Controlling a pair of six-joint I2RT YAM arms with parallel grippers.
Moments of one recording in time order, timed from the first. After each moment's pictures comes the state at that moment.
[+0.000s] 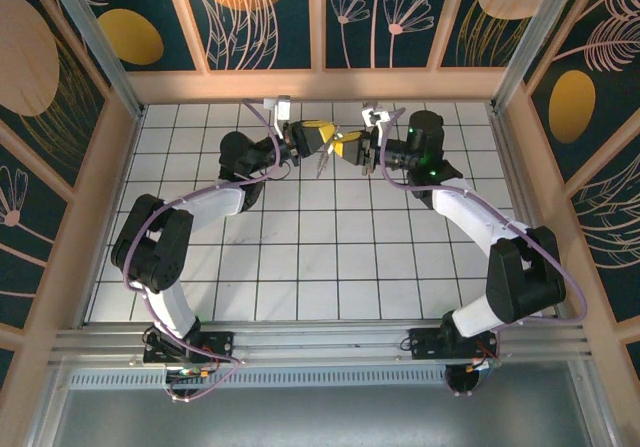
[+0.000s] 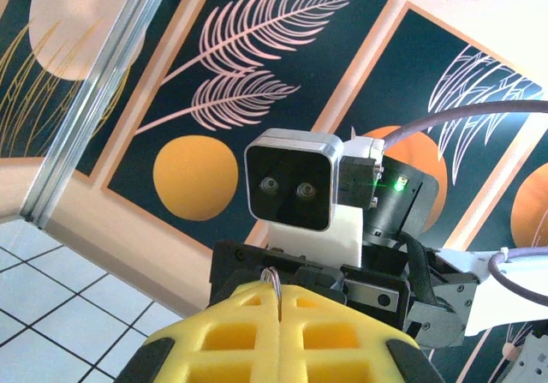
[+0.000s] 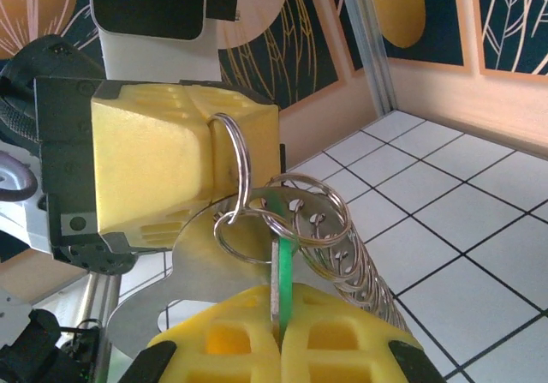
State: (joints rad) left arm -0.48 1.78 1.07 1.18 0.83 -0.92; right arm 0.38 1.49 1.05 0.33 -0.92 0.26
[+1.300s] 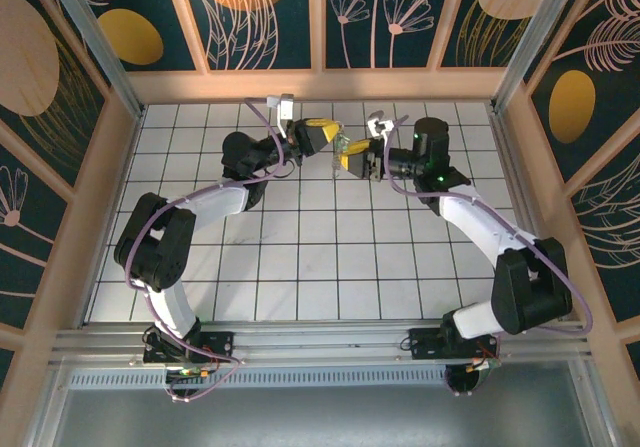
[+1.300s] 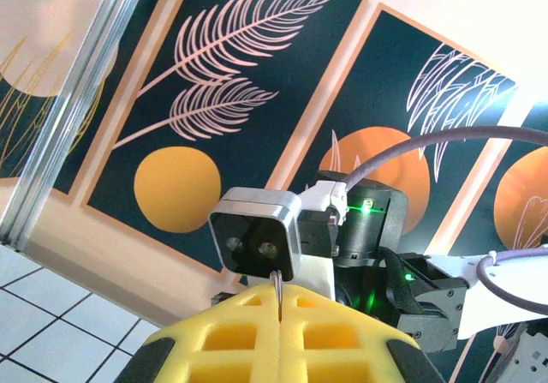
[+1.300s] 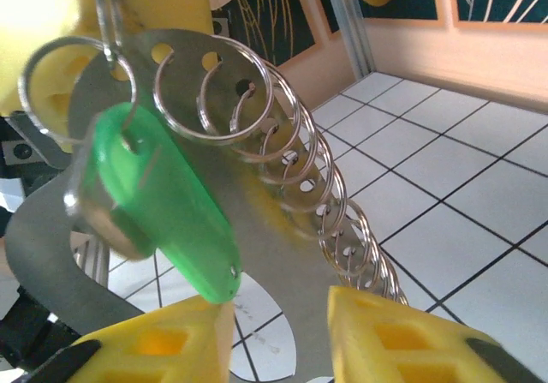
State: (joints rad) left arm -0.50 1.80 1.11 1.22 0.83 -0.92; right arm 0.34 1.41 0.98 0.19 -0.90 0.19
